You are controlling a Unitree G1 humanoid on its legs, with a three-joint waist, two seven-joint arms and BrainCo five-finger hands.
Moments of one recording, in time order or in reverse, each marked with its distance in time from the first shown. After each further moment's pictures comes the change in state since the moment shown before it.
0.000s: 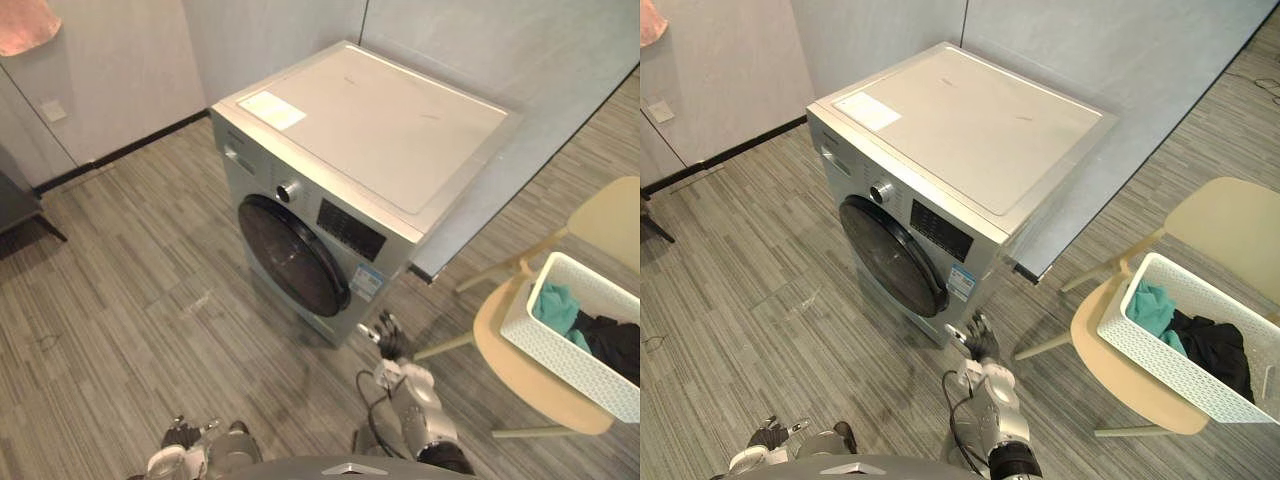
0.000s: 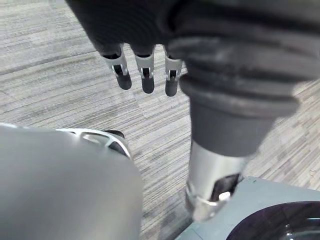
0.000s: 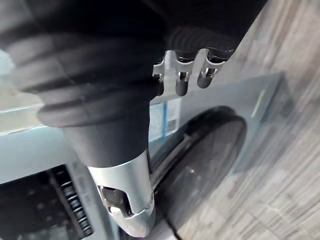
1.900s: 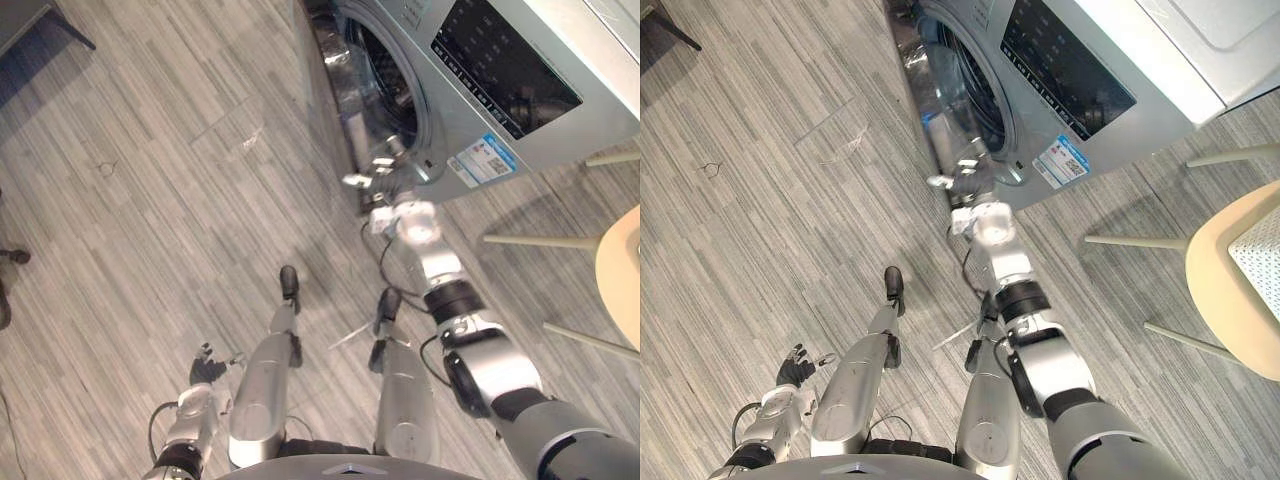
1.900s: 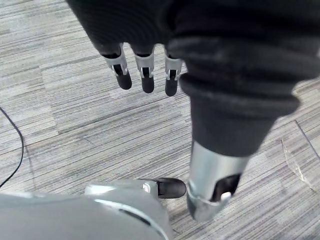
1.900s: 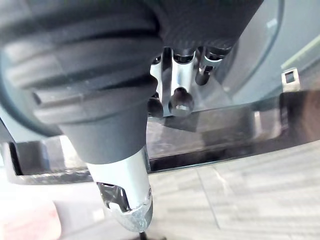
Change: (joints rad) left arm -0.118 -0.050 -0.135 -0.185 -0.054 -0.041 0.096; right arm -0.703 -0.202 0.289 0.154 -0.109 0.023 -0.157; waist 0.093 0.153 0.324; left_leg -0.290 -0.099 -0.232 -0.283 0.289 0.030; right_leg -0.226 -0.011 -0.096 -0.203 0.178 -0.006
